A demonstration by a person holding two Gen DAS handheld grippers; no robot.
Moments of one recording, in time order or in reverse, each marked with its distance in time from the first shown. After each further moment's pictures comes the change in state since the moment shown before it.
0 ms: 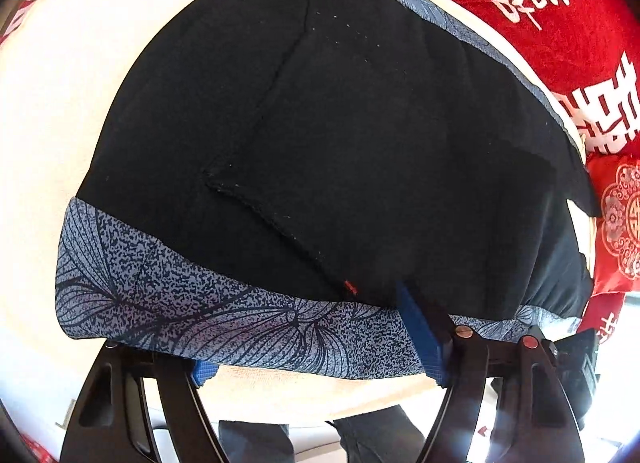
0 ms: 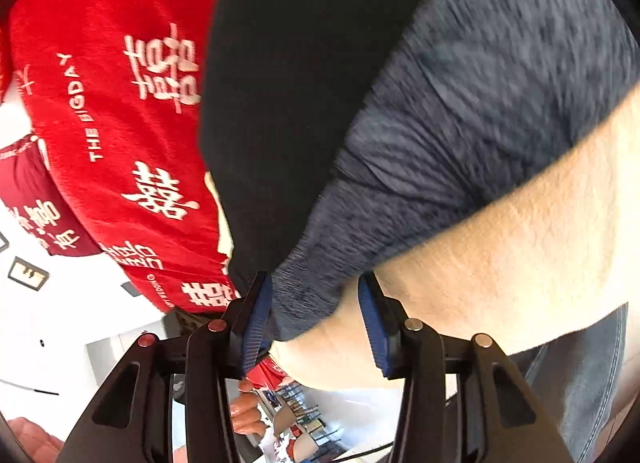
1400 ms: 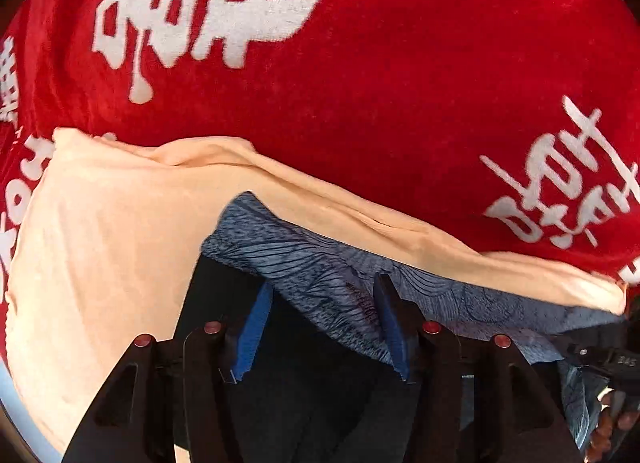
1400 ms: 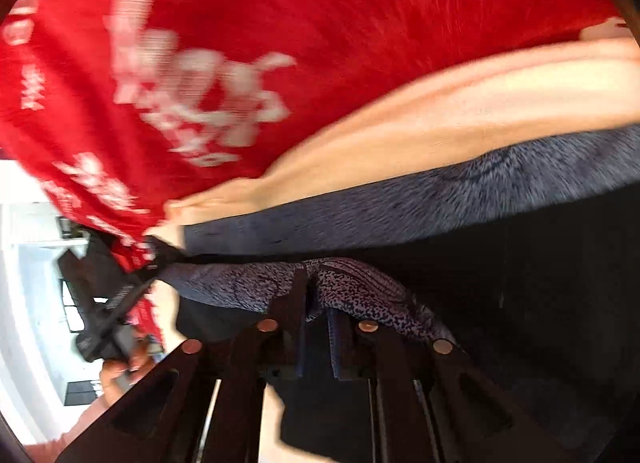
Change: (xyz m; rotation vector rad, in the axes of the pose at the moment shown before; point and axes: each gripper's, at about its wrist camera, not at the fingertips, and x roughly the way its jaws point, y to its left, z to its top) left arm -0.043 -0.034 0.223 -0.019 -0.364 0.216; right arm 0.143 0.216 0.258 -0.553 0.266 -0.452
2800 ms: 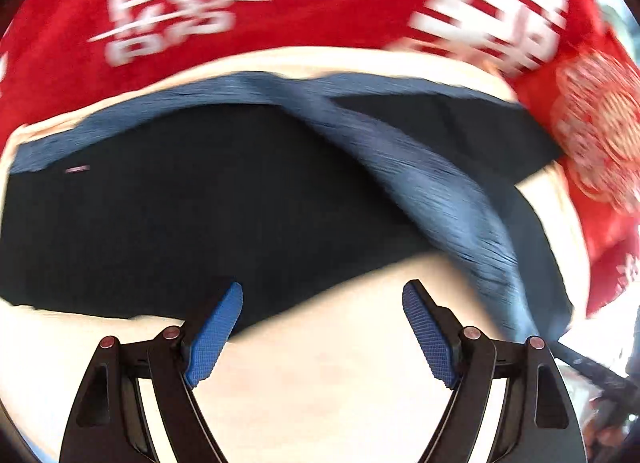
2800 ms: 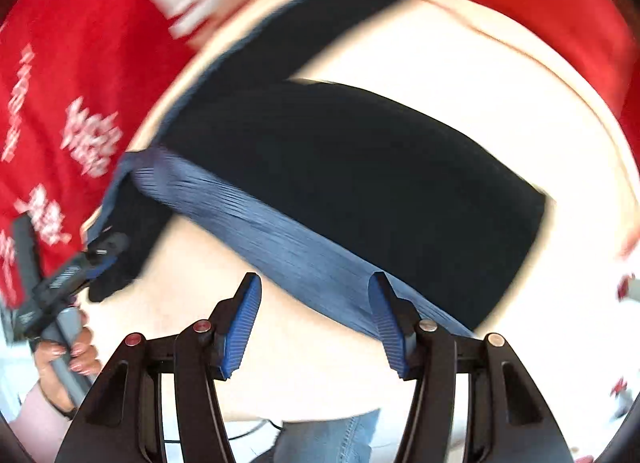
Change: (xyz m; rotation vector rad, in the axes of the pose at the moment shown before) left arm -0.067 -0.229 -0.201 0.489 0.210 -0.280; right arm -0.204 -0.168 -0.309 0.385 -0.325 -0.335
